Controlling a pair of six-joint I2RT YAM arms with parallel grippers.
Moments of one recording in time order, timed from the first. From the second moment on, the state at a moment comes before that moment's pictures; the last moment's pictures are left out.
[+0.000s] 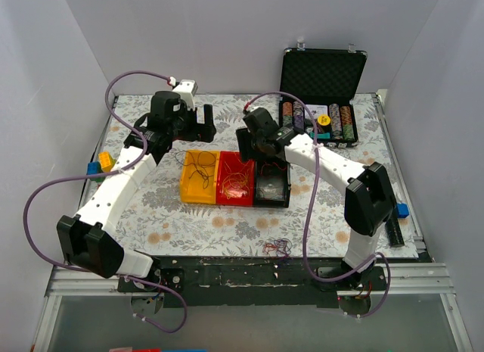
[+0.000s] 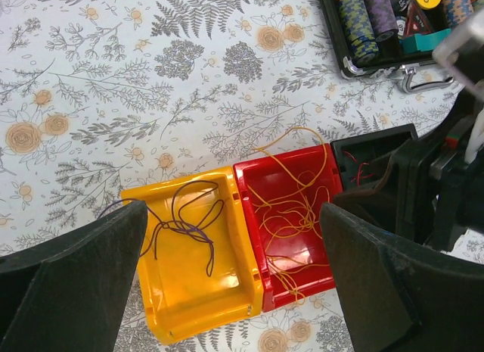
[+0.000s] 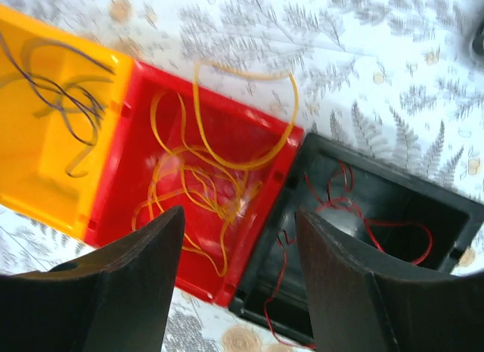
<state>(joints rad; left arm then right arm) -0.38 1.39 1.38 -0.51 0.06 -0.18 0.75 1.82 1.59 -0.61 0.13 0.40</state>
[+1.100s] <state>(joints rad) -0.27 1.37 1.37 -0.51 0.15 -0.17 0.81 2.02 1.60 -0.48 0.13 0.28</state>
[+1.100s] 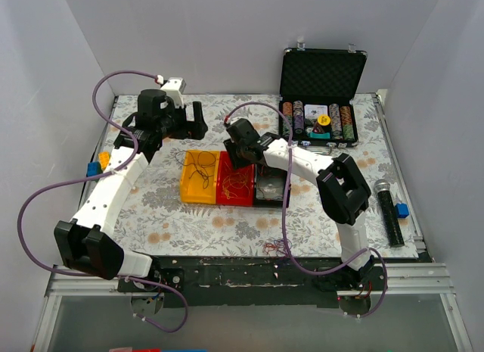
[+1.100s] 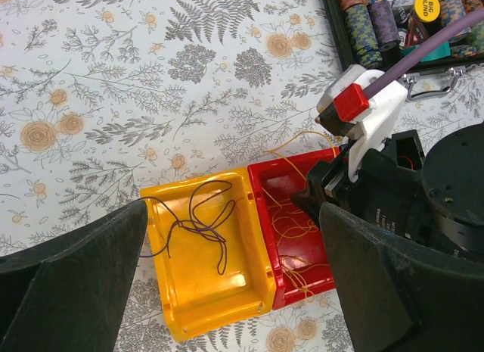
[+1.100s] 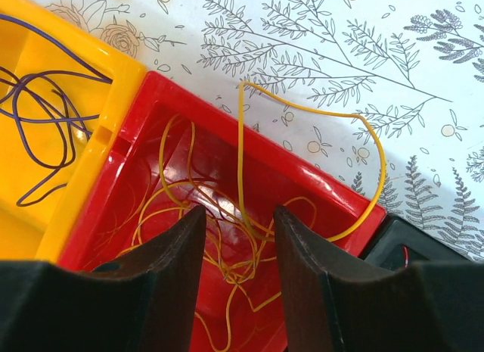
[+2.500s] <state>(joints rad) -0.26 1.34 1.30 -0.48 0.18 -0.17 1.04 1.83 1.31 -0.34 0.19 0.35</state>
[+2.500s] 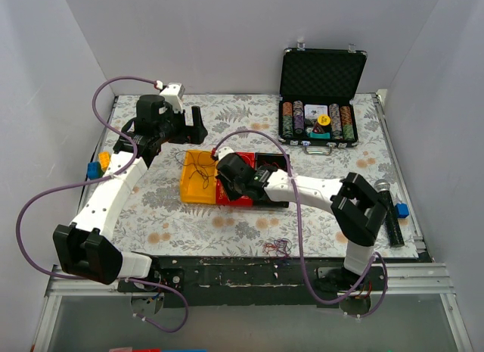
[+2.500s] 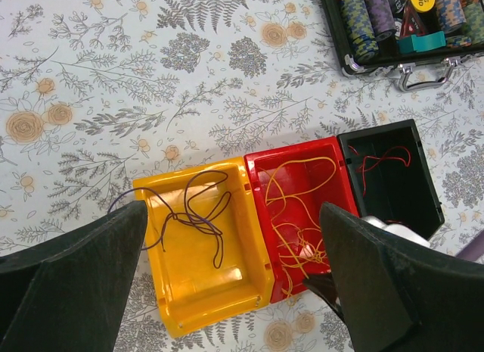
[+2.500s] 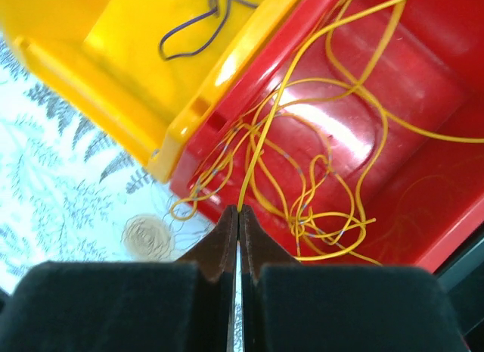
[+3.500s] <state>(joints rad) -0.26 1.32 1.28 -0.45 0.19 -0.17 0.82 1.91 1.61 -0.45 0.07 0.32</state>
